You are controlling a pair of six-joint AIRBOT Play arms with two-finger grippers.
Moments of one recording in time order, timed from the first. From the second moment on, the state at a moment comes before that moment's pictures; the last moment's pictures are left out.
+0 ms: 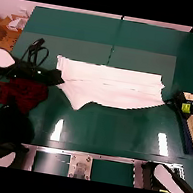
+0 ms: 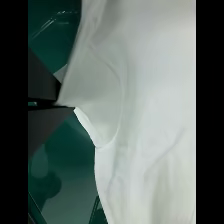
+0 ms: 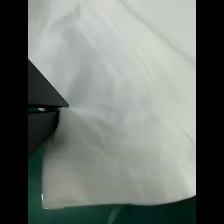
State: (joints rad) left arm -0.13 -1.06 0.96 0.93 -1.05 -1.53; right arm -0.50 -1.06 0.82 -0.94 1.12 1.53
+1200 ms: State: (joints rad) left arm 0.03 -1.84 1.77 0.79 -0.89 -1.54; right arm -0.47 -1.91 1.73 -0.90 1.21 1.47
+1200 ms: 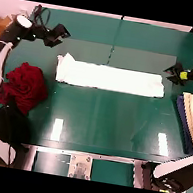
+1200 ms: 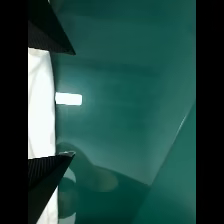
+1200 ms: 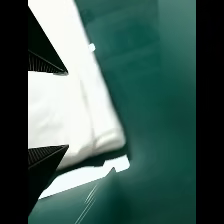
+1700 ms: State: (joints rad) left arm 0.06 -1.84 1.84 0.78 -1.15 -1.49; right arm -0.51 -2.06 1.76 -0.90 1.43 1.30
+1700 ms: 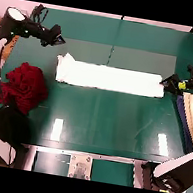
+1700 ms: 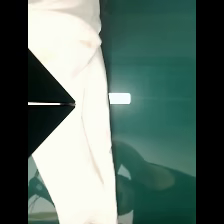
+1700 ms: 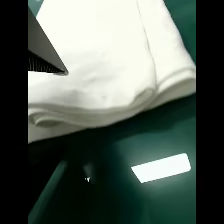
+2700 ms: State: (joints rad) left arm -0.54 -2.05 1.84 0.79 -0.68 -1.43; right arm -0.41 -1.70 1.86 -0.73 1.60 1.29
